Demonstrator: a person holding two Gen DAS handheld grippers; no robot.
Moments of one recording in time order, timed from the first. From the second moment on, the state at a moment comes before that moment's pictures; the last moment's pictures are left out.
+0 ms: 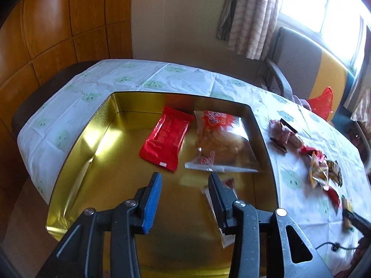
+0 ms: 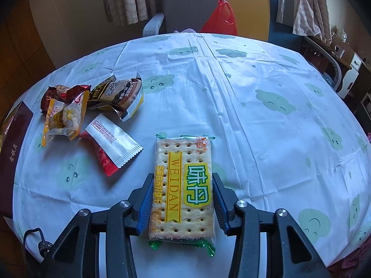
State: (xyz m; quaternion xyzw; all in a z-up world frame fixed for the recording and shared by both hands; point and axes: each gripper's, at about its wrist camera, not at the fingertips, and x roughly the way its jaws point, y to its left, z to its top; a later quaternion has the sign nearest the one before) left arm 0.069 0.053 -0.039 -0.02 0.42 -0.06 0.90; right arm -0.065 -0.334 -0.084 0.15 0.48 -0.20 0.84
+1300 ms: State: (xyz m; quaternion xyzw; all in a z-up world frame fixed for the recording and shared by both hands) left arm 0.063 0.099 -0.045 -0.04 0.40 0.02 0.92; right arm -0.001 -0.153 0.004 0.14 0.43 0.09 0.88
